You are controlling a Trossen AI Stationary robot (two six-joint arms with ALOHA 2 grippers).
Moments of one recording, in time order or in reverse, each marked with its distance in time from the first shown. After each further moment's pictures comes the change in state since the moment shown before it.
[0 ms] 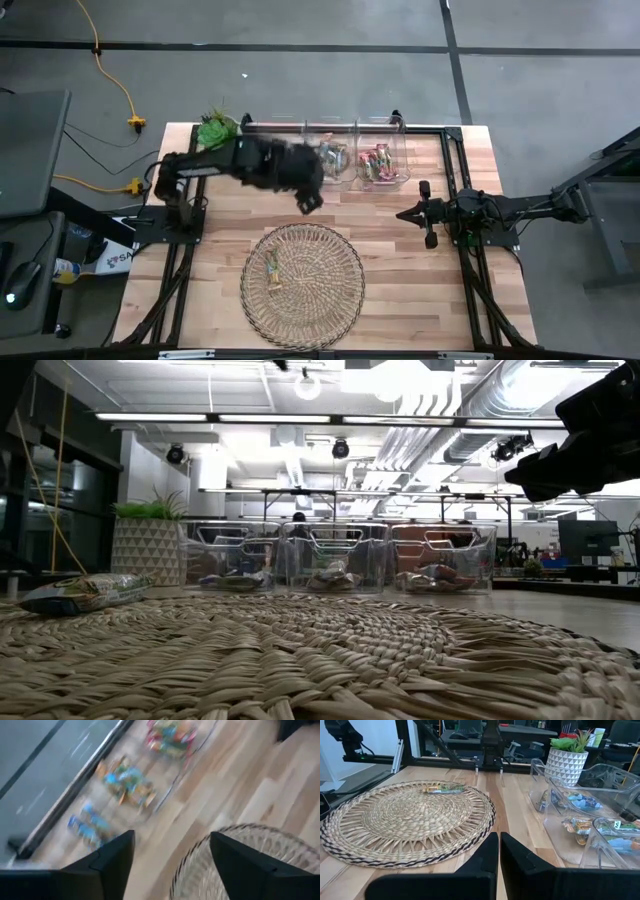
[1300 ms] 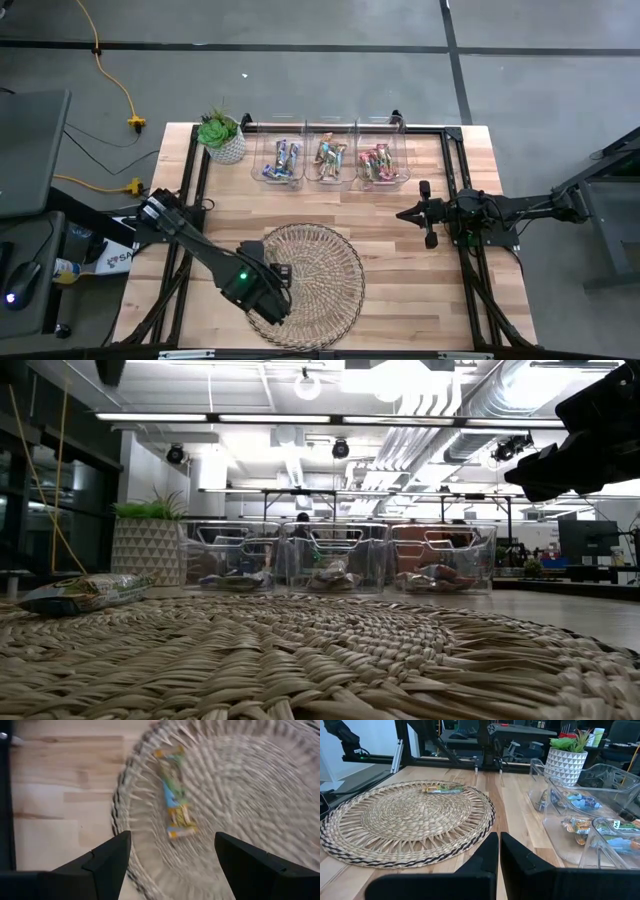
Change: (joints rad) left arm -0.585 0.012 -0.531 -0.034 0.206 -1.707; right arm 0.000 0.000 0.000 0.003 0.002 0.000
